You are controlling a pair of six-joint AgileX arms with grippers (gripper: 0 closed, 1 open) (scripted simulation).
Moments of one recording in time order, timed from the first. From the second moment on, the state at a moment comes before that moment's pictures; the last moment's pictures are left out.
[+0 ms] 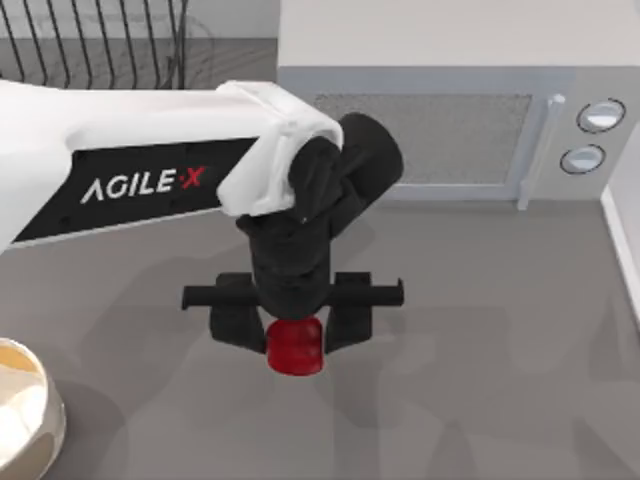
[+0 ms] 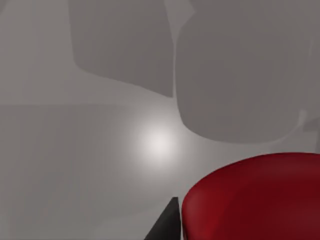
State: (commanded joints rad) left arm -0.76 1.97 1.38 -0.99 0.00 -0.74; right arm 0.00 0.00 0.00 0.00 0.00 0.00
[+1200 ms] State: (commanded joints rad) left arm -0.76 1.97 1.38 -0.99 0.00 -0.74; right arm 0.00 0.00 0.00 0.00 0.00 0.00
